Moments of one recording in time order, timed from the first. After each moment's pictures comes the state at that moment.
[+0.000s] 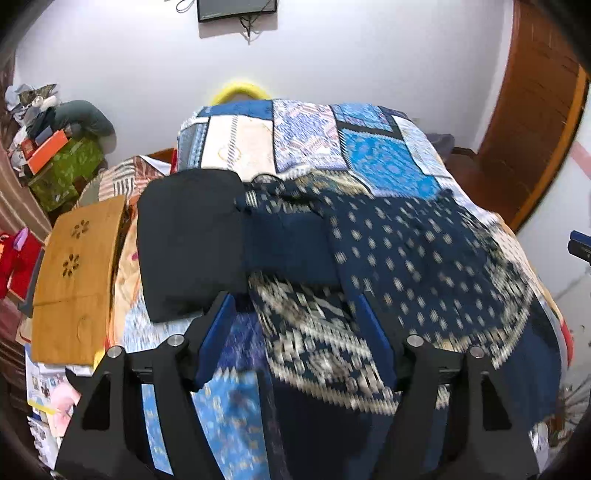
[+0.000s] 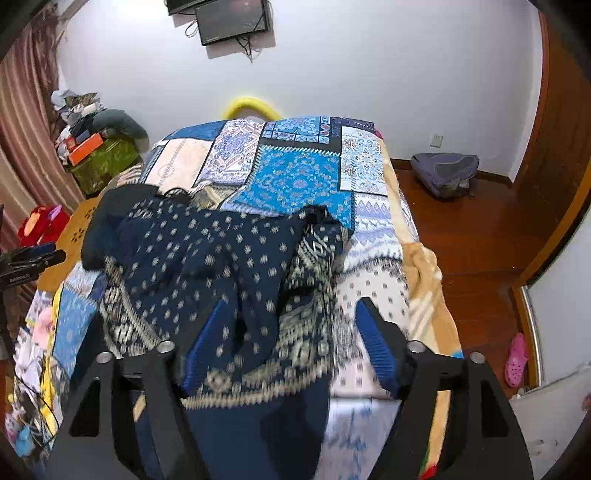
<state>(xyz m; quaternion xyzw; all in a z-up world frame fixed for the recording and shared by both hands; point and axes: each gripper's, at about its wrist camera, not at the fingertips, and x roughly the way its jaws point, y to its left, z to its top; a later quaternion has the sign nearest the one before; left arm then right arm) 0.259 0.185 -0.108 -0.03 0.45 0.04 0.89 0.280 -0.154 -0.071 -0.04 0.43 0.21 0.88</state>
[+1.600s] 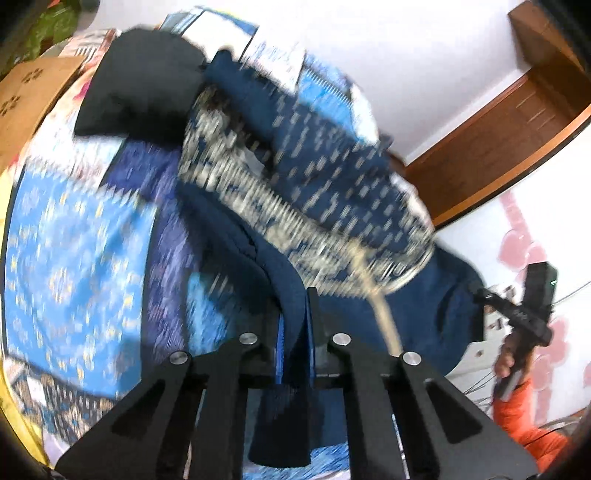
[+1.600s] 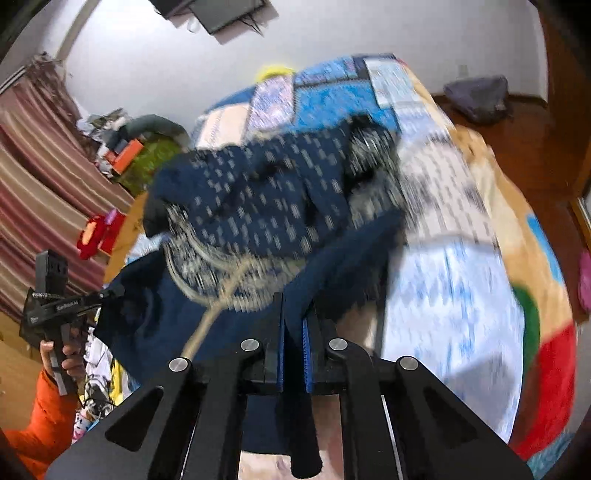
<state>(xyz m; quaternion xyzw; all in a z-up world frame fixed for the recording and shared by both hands) 0.157 0.183 -0.172 -0.27 0.47 -0.09 0.84 0.213 -0.162 -0.130 0.09 0.47 0.29 0.83</state>
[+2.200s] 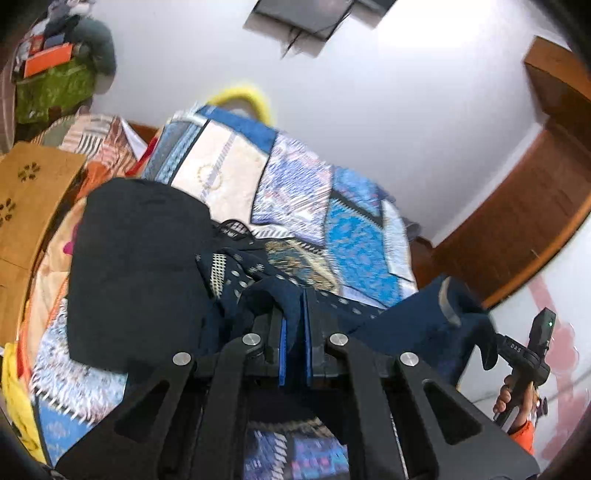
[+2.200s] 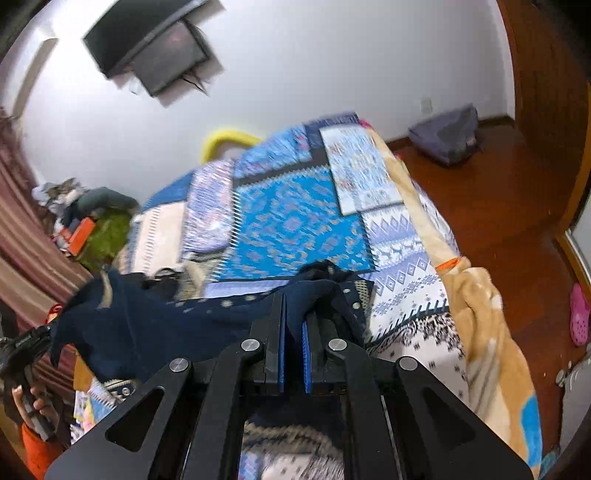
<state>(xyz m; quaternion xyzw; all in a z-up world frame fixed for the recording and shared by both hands) 0.368 0.258 -0.113 -0.26 0.38 0.01 0.89 0.425 -0.149 -0.117 0.14 0.44 0.19 0.87</state>
